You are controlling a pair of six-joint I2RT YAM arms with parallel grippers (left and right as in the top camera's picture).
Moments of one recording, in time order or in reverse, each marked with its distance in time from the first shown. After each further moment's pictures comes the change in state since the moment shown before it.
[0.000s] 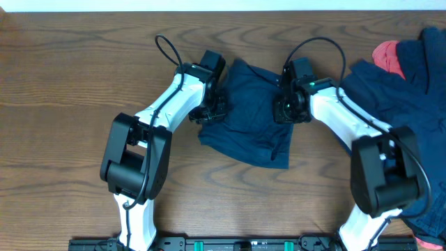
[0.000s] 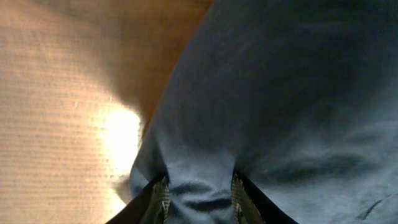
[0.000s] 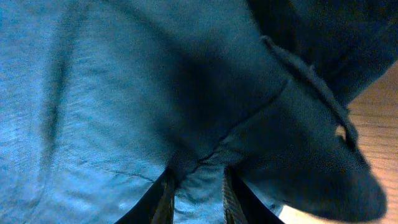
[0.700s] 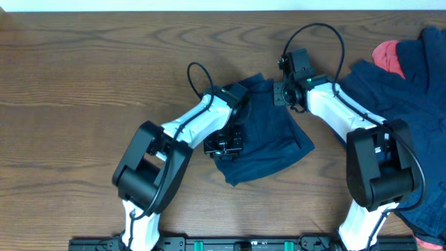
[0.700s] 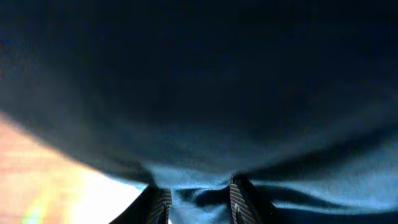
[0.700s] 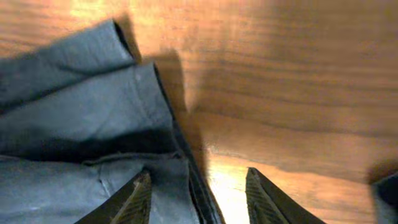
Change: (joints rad) left arm -0.192 -0.054 -0.130 -0.153 0.096 -0.095; right arm -0.003 0.030 0.076 0.184 0.169 -0.040
